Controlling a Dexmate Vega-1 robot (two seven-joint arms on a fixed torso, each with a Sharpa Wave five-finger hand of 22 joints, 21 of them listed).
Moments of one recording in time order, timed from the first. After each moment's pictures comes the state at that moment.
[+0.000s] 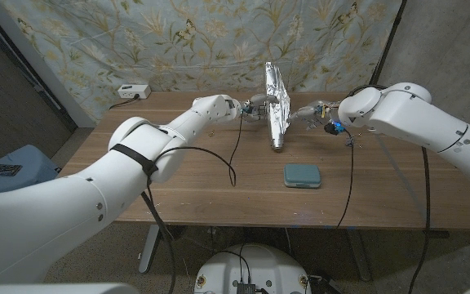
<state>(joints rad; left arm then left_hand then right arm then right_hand) 0.10 -0.05 0.50 -0.57 -0.67 0.43 -0.17 1.26 0.01 0.36 -0.16 0.89 0.64 0.11 0.70 0.51 0.62 0.06 0.72 0.97 0.66 -0.03 0.74 0.66 0.48 0.02 1.07 0.19 -0.50 -1.00 -0.62 -2.23 0.48 -1.05 0.06 0.61 0.12 0.37 -0.15 0.18 0.09 0.13 0.20 0.19 0.00 0.22 0.20 0.19 -0.05 0.22 0.20 0.20 0.16 0.14 0.19 0.17</state>
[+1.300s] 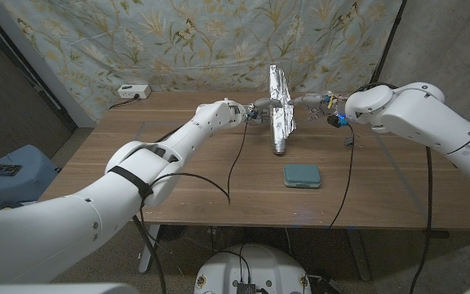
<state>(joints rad) 0.24 0.01 0.55 -0.85 -0.71 0.47 -0.02 1.27 0.00 0.36 -0.16 0.92 0.64 0.11 0.70 0.51 0.62 0.06 0.72 0.98 0.66 -0.02 0.73 0.67 0.48 0.02 1.08 0.19 -0.59 -0.97 -0.49 -2.19 0.58 -0.95 -0.08 0.56 0.10 0.31 -0.13 0.18 0.08 0.13 0.19 0.19 0.02 0.22 0.20 0.19 -0.01 0.21 0.21 0.21 0.21 0.16 0.19 0.17</state>
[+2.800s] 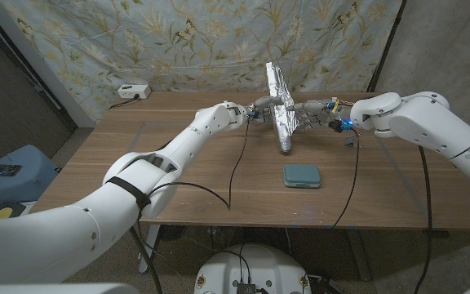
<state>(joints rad) 0.28 0.03 0.52 -0.92 -0.80 0.47 0.02 1.27 0.00 0.37 -0.16 0.94 0.65 0.11 0.70 0.52 0.62 0.06 0.69 0.98 0.66 -0.03 0.71 0.67 0.45 0.01 1.09 0.18 -0.66 -0.98 -0.43 -2.05 0.75 -0.78 0.05 0.77 0.09 0.24 -0.17 0.30 0.10 0.13 0.20 0.19 0.13 0.22 0.21 0.21 0.12 0.20 0.22 0.22 0.31 0.11 0.19 0.17</state>
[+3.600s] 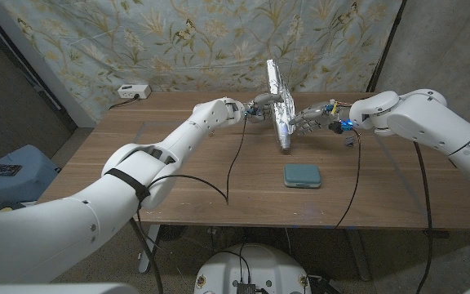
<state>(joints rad) 0.24 0.03 0.53 -0.88 -0.80 0.49 -0.04 1.27 0.00 0.37 -0.16 0.94 0.65 0.11 0.70 0.52 0.62 0.06 0.69 0.98 0.66 -0.03 0.70 0.67 0.45 0.02 1.09 0.18 -0.59 -0.99 -0.51 -2.04 0.70 -0.82 0.09 1.08 0.12 0.29 -0.17 0.20 0.16 0.13 0.21 0.19 0.19 0.21 0.22 0.21 0.17 0.17 0.23 0.22 0.38 0.10 0.20 0.17</state>
